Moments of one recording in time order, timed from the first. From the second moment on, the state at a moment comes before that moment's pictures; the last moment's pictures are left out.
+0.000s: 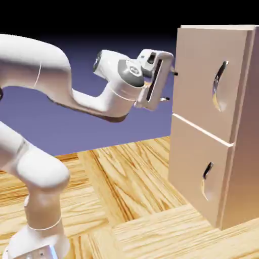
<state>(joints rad) 0.50 -0.71 -0.54 -2.50 -1.55 3.00 0.26</state>
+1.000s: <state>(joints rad) 0.91 -0.83 -0.99 -2.24 -2.86 2.97 -0.14</state>
